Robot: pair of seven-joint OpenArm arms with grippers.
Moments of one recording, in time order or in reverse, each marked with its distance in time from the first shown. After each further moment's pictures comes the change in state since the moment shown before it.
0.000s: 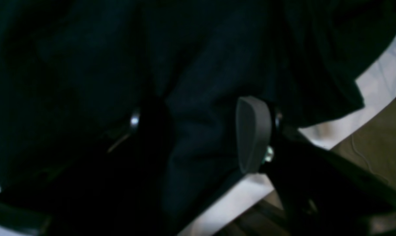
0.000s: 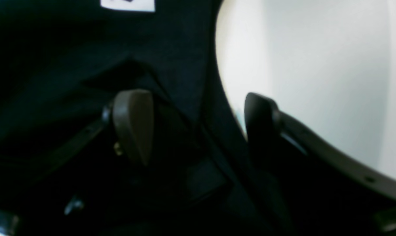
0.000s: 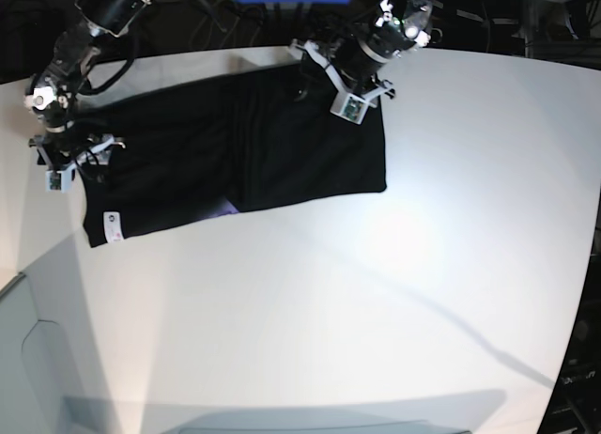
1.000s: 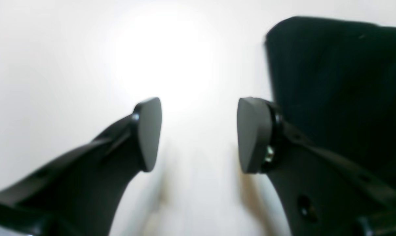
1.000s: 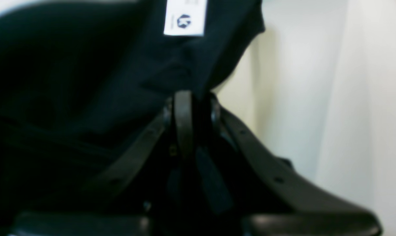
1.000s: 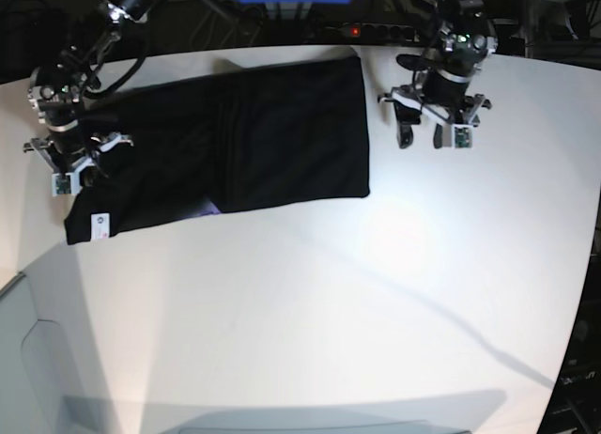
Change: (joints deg) left arm -2.3 6.4 -27.8 3.0 -0.3 -0.3 0.3; right arm -2.4 -7.3 -0.5 20.2 -4.9 1.3 -7.0
